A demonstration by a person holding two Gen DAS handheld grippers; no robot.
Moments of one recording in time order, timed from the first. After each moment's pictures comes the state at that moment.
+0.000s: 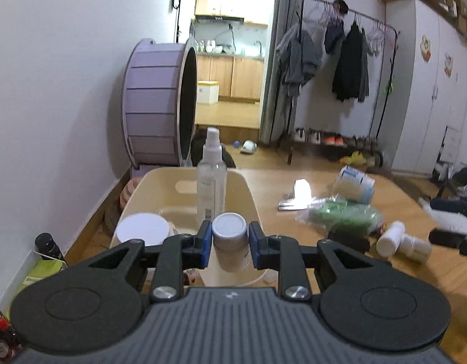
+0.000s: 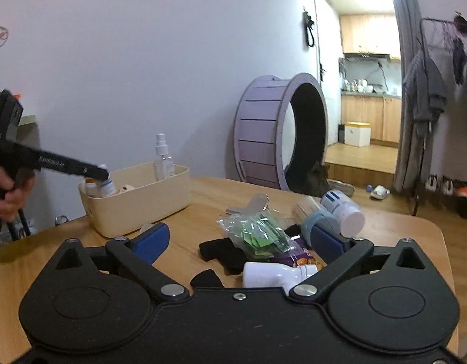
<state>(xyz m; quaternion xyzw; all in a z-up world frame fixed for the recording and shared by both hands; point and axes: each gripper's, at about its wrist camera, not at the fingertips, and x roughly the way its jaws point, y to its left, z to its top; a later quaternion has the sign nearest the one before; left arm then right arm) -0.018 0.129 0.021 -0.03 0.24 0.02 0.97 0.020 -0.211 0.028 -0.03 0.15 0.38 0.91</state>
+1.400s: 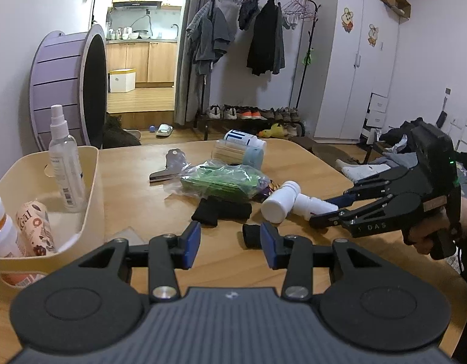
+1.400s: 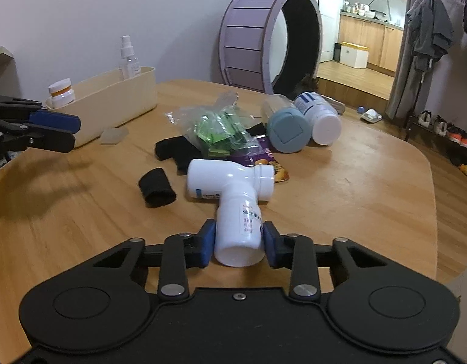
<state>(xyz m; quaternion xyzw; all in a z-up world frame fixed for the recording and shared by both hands) -0.018 0.044 -0.006 -0.02 0.26 -0.15 0.95 0.057 -0.224 -0.003 -0.12 0.31 0.36 0.87</state>
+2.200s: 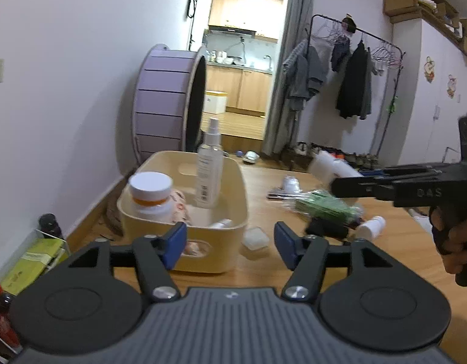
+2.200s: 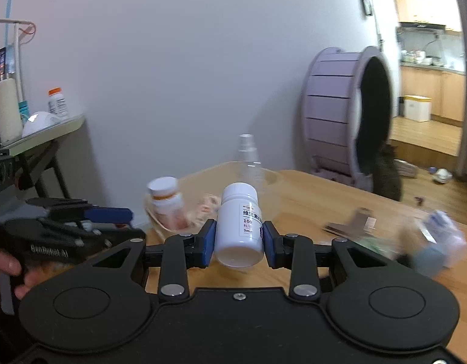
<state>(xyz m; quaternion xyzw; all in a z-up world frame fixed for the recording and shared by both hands) -0.080 0.127 0.006 -0.07 0.20 0.04 0.98 0.025 -0.097 0.077 -0.05 0.22 0.50 0.84</state>
